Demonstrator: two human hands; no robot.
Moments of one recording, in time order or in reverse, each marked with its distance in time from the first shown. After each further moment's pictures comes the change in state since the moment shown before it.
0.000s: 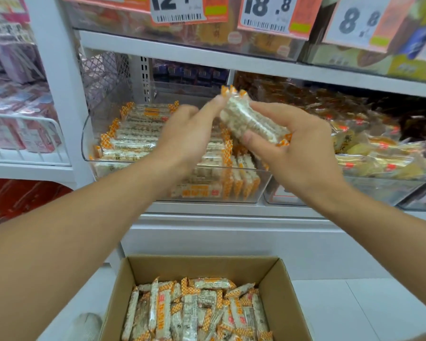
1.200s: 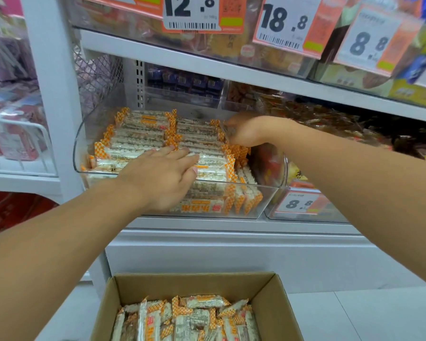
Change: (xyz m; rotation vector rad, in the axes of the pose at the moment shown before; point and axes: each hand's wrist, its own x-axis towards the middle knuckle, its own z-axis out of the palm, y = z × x) left_hand 0.030 -0.064 -0.044 1.169 -0.355 0.257; right_hand 0.141 0.043 0.081 -0.837 -0.857 0.077
